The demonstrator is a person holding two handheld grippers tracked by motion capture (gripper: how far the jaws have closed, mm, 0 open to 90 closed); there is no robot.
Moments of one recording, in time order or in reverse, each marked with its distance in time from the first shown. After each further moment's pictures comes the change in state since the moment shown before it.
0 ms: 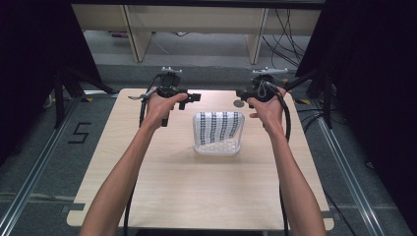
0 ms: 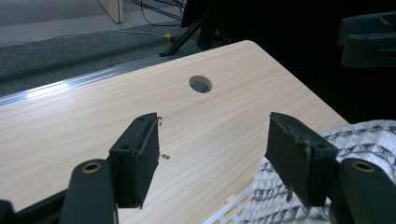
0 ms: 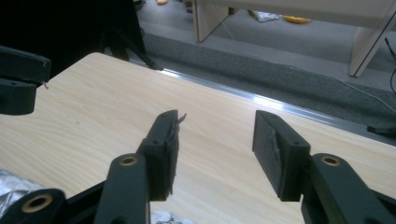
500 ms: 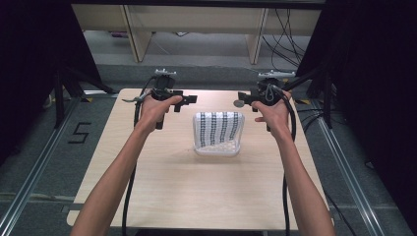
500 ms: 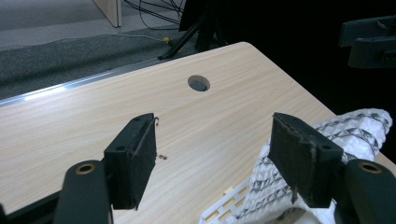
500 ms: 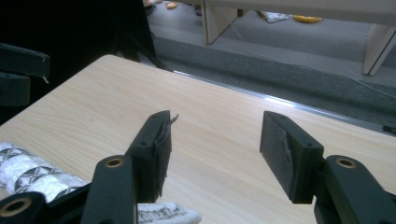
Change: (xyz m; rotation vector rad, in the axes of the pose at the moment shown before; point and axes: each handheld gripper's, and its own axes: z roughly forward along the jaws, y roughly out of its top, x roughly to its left) left arm 0.000 -0.009 -0.016 -0.026 -0.008 0.001; right arm -0.007 -0.010 -0.013 -0.019 0.046 0.020
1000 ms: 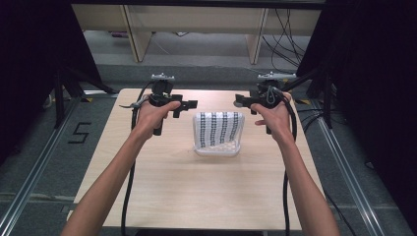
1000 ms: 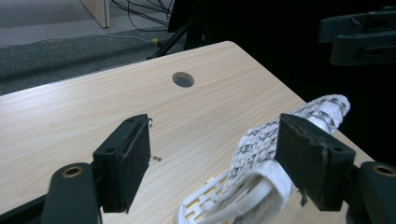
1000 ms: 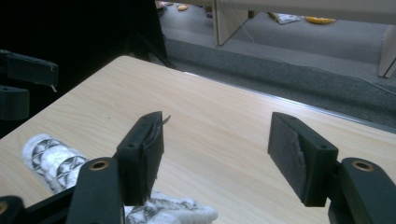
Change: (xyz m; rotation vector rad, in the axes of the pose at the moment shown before) left arm -0.013 -0.012 -0.017 -0.013 -0.051 -0.008; right arm 0.012 -0.002 -0.010 -0.002 0.045 0.015
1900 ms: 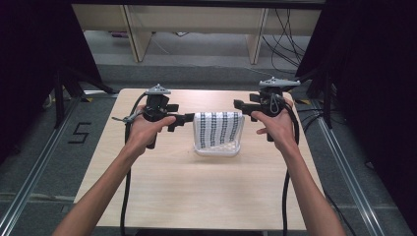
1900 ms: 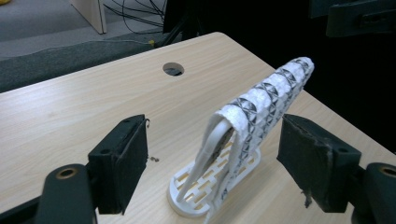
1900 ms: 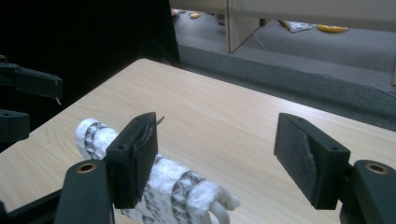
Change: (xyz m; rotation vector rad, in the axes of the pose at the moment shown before) left arm -0.023 -0.028 -0.028 -0.014 -0.004 0.075; right arm 0.017 -0.011 -0.022 -0.033 0.045 -0.037
